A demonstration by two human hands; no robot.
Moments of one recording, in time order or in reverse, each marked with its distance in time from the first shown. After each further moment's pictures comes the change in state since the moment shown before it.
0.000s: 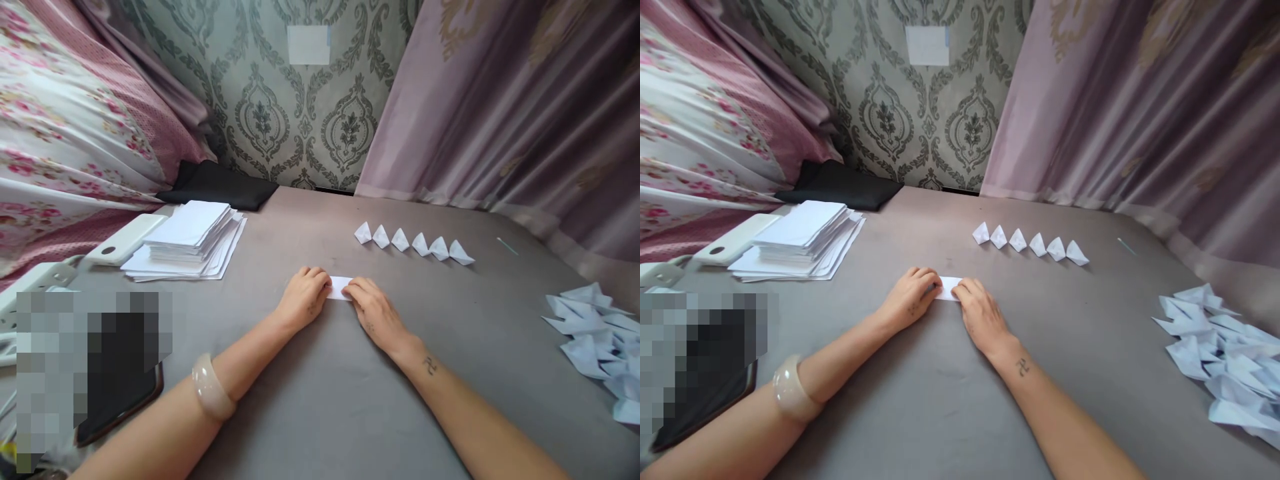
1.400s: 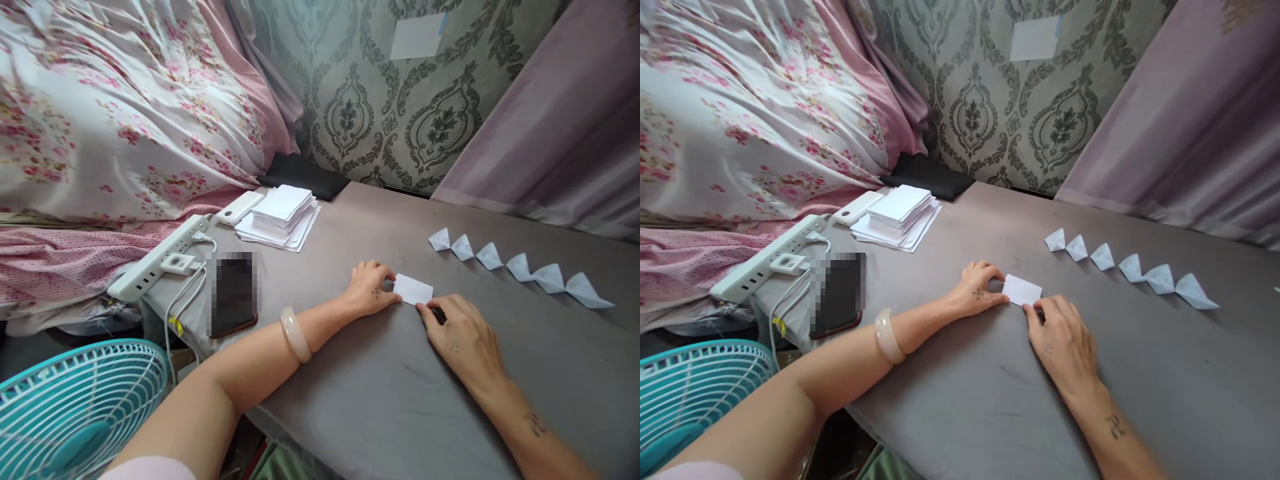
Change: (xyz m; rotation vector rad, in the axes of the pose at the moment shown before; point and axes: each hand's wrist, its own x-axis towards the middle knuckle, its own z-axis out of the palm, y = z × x) left_hand -0.011 0.006 -0.008 -0.281 0.010 -0.355; right_hand -0.016 -0.003 0.009 -0.288 0.196 0.153
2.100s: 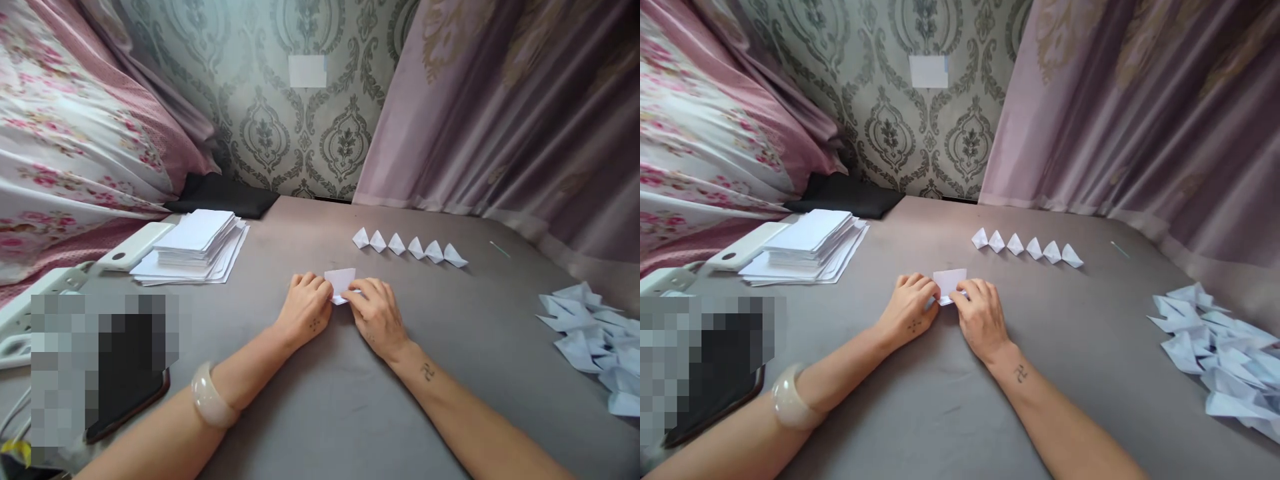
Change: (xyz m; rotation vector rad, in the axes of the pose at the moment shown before) left_hand -0.013 0.011 0.002 0.423 0.116 0.413; right_hand 0.004 -0.006 -0.009 0.141 0.133 -0.267
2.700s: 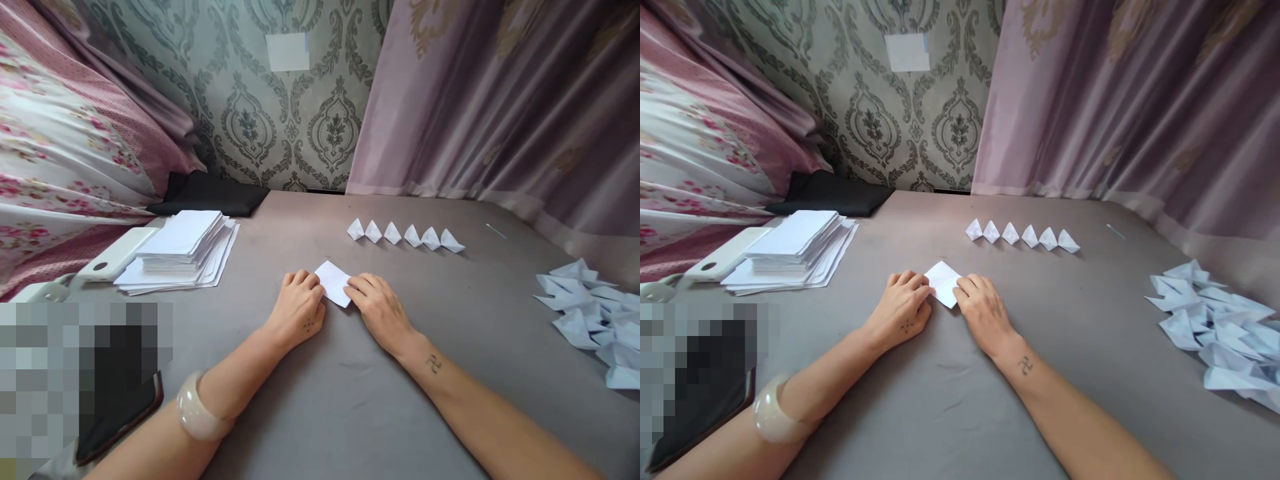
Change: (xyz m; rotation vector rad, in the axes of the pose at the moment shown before) left_hand -0.001 -0.005 -0.004 0.081 -0.104 0.072; right_hand -0.004 0.007 -0.003 -0.098 -0.173 -0.043
